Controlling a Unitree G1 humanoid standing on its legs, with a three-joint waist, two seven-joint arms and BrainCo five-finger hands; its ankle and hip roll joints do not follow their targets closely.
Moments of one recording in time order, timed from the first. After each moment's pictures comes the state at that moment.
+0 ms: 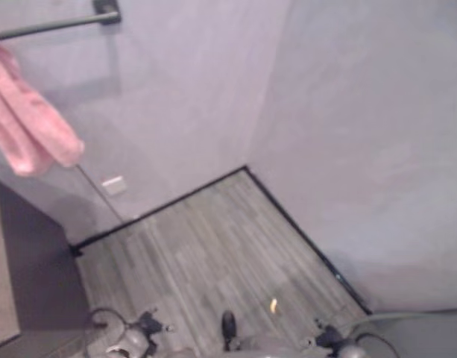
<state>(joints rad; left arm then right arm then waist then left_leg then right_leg) -0.16 0.28 -0.37 1.37 0.13 -0.09 0.13 -0.01 -0.30 0.30 1.24 -0.02 -0.11 -0.06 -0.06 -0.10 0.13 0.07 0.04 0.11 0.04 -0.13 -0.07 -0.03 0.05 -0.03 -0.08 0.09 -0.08</state>
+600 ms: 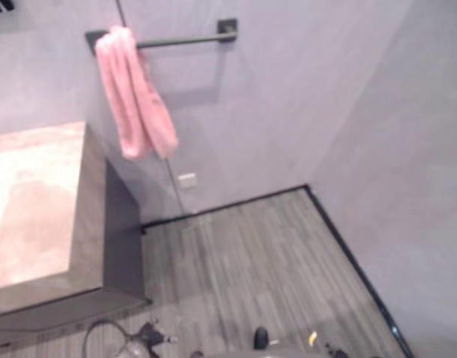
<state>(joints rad) -0.07 0.26 -0.33 1.35 0.14 -0.08 0.13 0.04 -0.28 0.25 1.25 -0.02 -0.10 -0.08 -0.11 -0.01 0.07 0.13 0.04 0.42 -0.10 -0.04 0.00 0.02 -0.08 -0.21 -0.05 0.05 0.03</state>
